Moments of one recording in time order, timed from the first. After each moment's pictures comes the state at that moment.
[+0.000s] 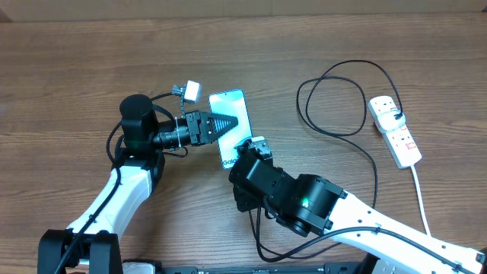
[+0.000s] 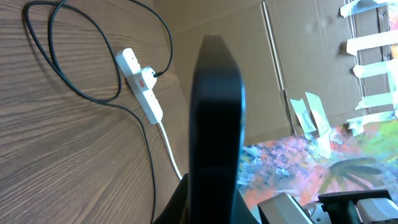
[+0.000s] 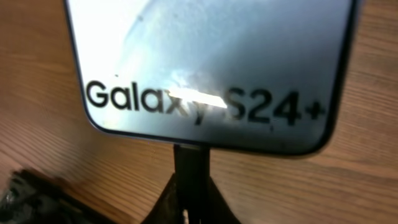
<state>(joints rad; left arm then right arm) -0.10 1.45 0.68 0.52 1.24 -0.99 1.03 1.36 1.12 -0.78 0.11 0.77</state>
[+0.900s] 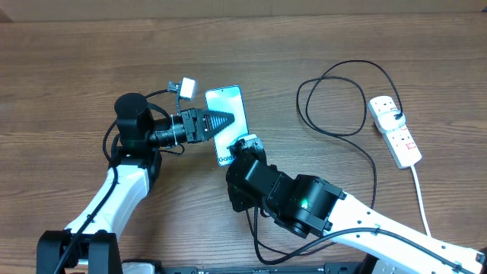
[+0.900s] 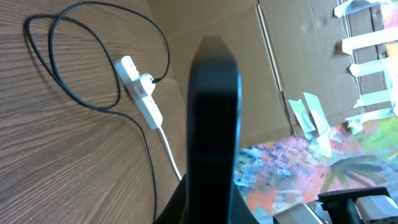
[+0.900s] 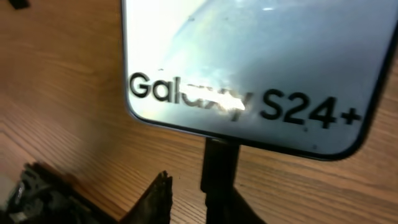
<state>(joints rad) -0.08 1.45 0.69 0.53 1.26 -0.98 1.04 1.36 1.13 -0.72 0.10 0.70</state>
